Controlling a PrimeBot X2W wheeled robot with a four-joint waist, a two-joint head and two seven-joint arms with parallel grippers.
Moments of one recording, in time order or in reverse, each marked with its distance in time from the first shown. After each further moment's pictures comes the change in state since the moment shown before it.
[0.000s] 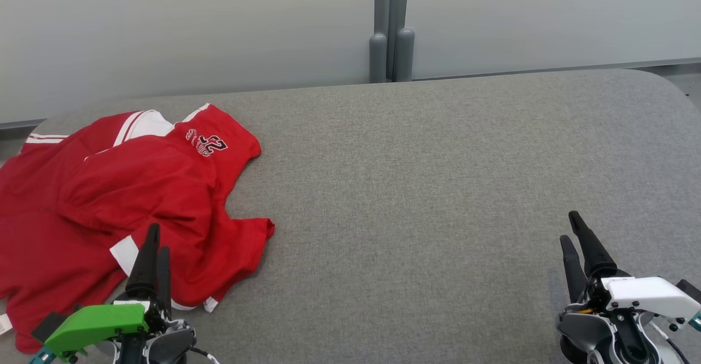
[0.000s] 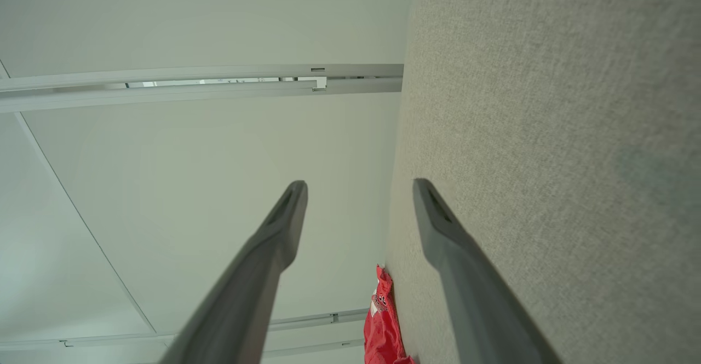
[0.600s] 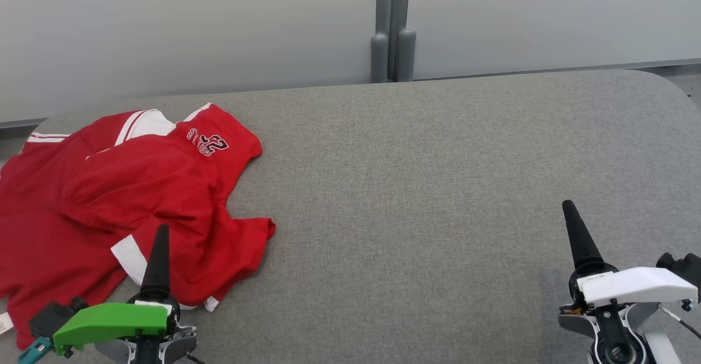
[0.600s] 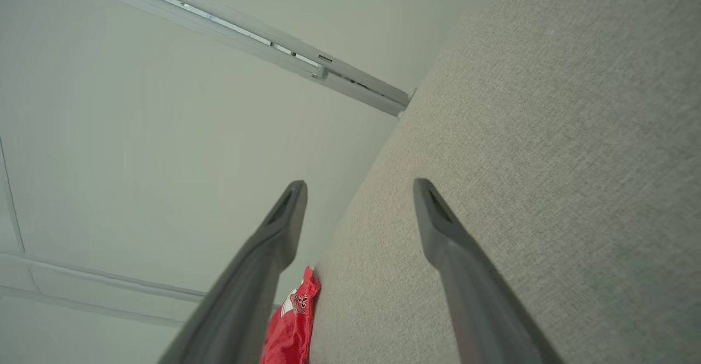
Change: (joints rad) left arm 0.014 0.026 -0.057 -0.016 0.257 0.000 -0.081; right arm 0.018 -0.001 0.025 -0.086 -0.416 0.000 -0.081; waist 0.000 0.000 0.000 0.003
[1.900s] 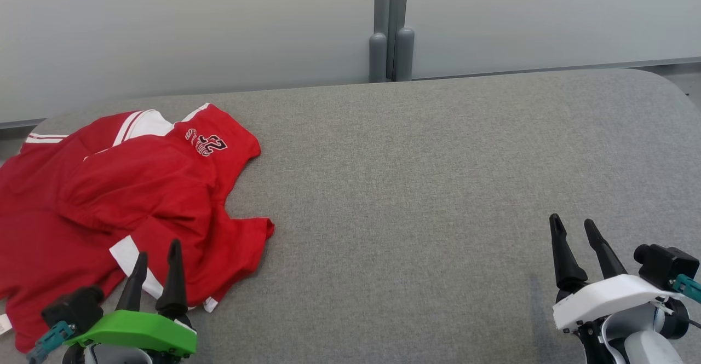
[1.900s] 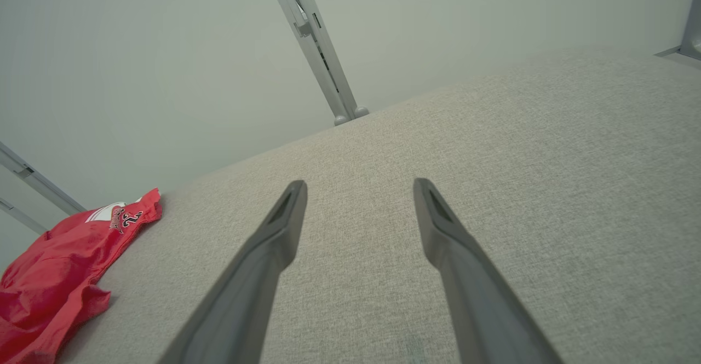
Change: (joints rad) left arm 0.016 0.064 -0.050 0.056 0.679 -0.001 -0.129; right arm 0.013 -0.060 0.054 0.043 -0.701 0.000 -0.128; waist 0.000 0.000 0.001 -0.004
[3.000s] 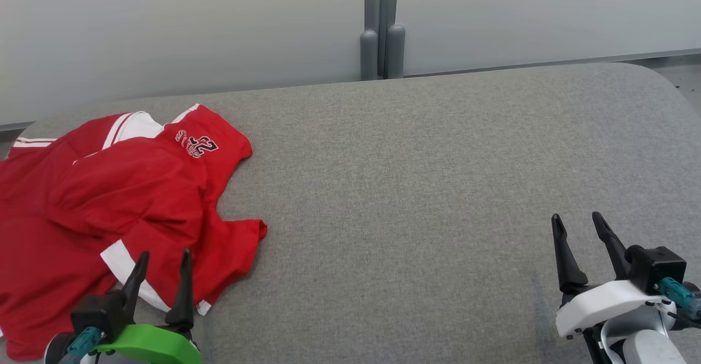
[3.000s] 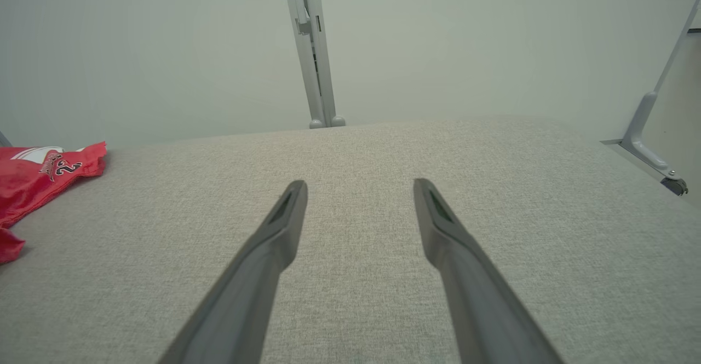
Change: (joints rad) left arm 0.032 0.048 -0.040 -0.033 0.330 -0.002 -0.077; right arm -0.001 -0.018 -0.014 0.012 -0.276 0.000 -0.078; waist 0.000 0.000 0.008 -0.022
